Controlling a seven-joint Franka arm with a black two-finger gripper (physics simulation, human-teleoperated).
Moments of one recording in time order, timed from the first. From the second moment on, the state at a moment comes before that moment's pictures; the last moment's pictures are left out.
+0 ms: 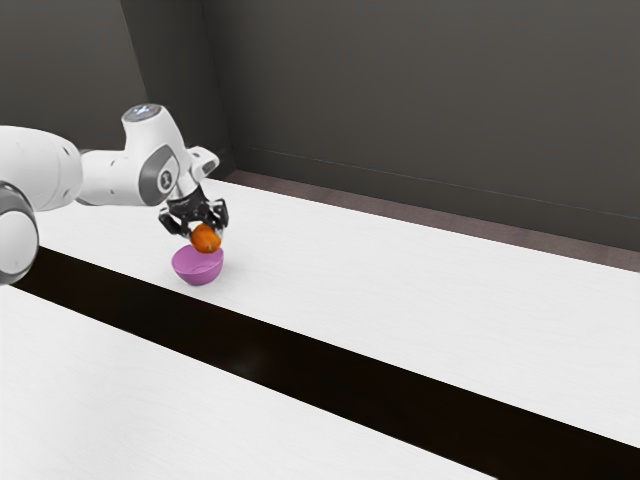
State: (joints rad) arm 0.30 0.62 -0.06 -1.53 0.01 2.38 -0.24
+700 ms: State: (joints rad) arm 0.31 0.61 -0.04 -1.55 -0.01 2.34 -0.19
